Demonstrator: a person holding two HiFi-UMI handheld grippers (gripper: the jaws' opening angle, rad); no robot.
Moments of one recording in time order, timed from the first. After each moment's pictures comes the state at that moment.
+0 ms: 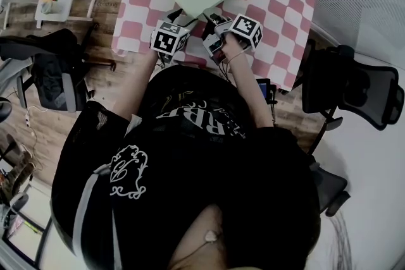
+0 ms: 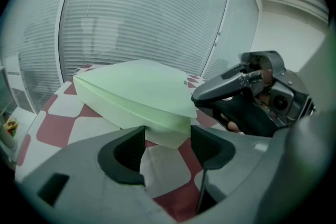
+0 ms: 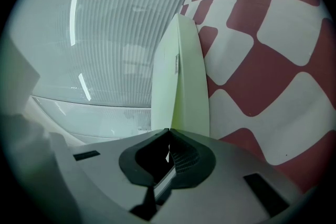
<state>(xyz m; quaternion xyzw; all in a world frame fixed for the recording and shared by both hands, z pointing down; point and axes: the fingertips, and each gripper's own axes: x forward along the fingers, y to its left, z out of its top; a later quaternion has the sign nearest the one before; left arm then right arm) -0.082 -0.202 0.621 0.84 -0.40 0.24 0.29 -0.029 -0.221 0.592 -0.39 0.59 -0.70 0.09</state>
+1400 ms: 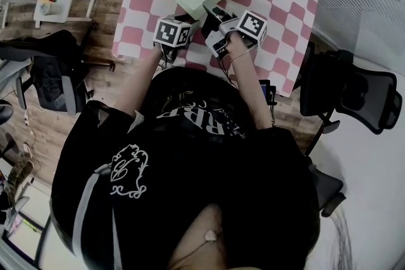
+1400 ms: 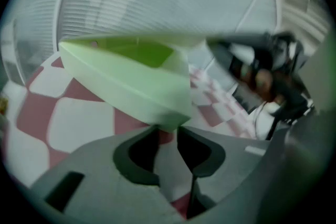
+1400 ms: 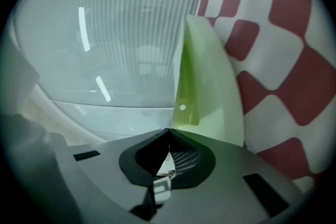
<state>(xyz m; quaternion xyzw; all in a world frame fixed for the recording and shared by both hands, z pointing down) -0.076 -0.222 0.644 0.81 -0.37 0.24 0.39 -0.051 -0.267 0.539 -0.33 0.62 -0.69 0.15</state>
